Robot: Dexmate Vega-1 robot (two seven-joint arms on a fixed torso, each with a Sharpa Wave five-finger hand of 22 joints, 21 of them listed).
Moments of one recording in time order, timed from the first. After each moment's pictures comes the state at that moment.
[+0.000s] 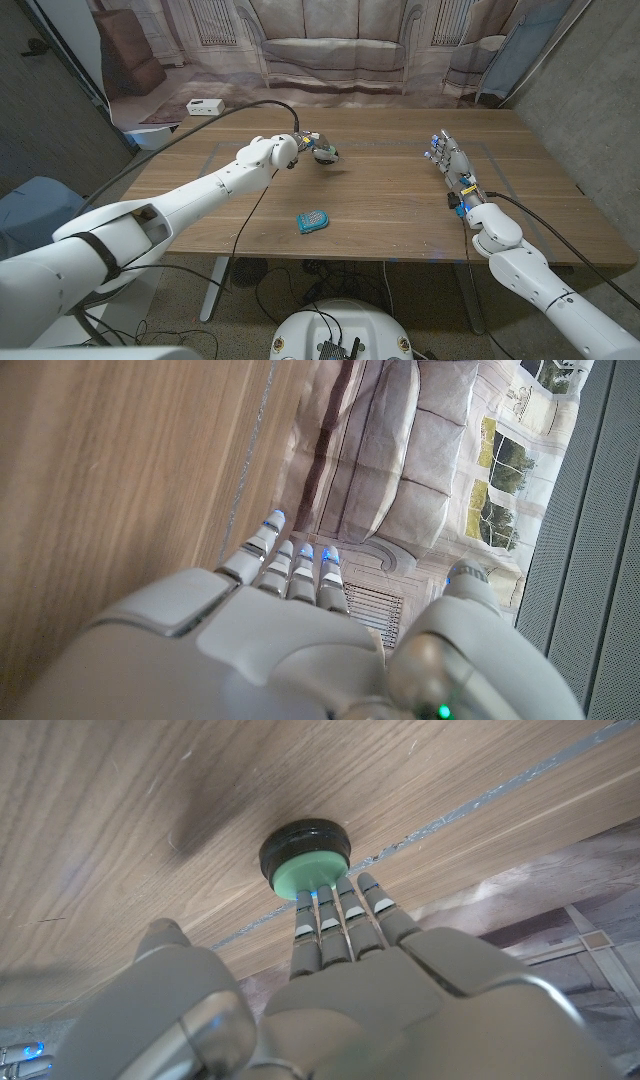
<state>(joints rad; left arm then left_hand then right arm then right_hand) 0.31 0.55 1.01 -1.39 0.62 0.27 -0.32 0.40 0.03 0.05 0.01 0.21 0.44 0.07 0.21 0.18 0.40 0.03 0.24 0.20 0.35 0.03 0.20 0.18 0.24 0.06 0.24 0.18 -1.15 -0.62 -0.25 -1.62 0.64 0.32 -0.12 0.28 -0.01 0.16 -0.10 0.23 0.19 0.04 0.19 0.18 0.15 0.07 0.20 0.19 0.09 0.03 0.21 0.20 0.29 -0.03 0.22 0.17</state>
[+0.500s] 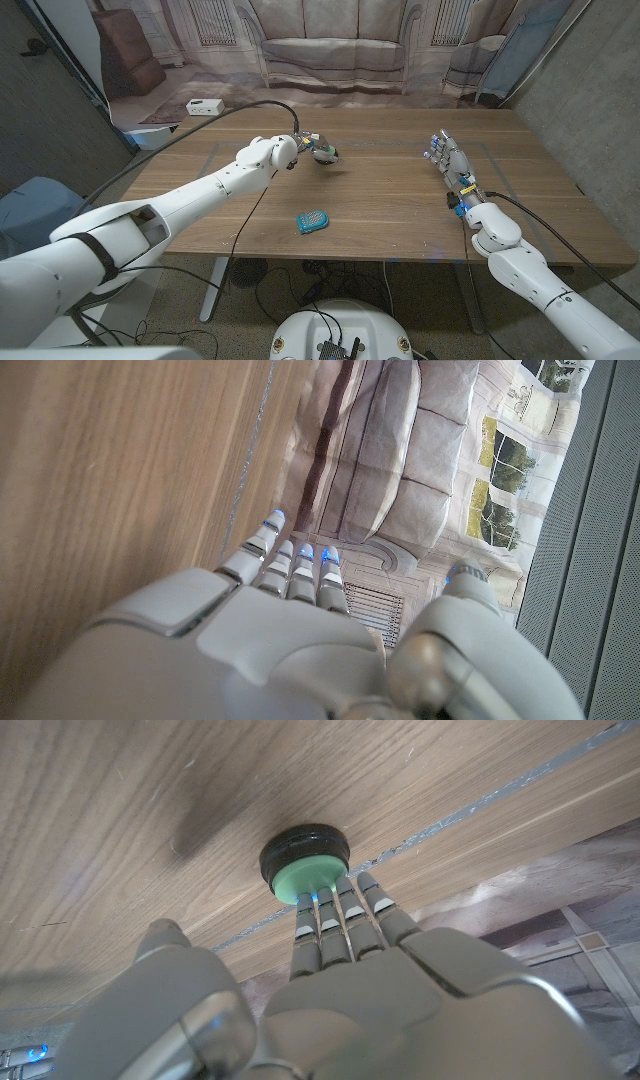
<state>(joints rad) 0.32 0.57 1.01 -1.43 0.63 0.30 -0.33 0.40 0.03 0.05 0.01 0.21 0.44 0.07 0.21 0.18 0.40 0.03 0.25 0.20 0.35 0.03 0.20 0.18 0.25 0.06 0.24 0.18 -1.14 -0.62 -0.25 -1.61 0.64 0.33 -0.11 0.28 -0.01 0.15 -0.11 0.23 0.19 0.04 0.19 0.18 0.15 0.07 0.20 0.19 0.09 0.03 0.21 0.20 0.29 -0.03 0.22 0.16</state>
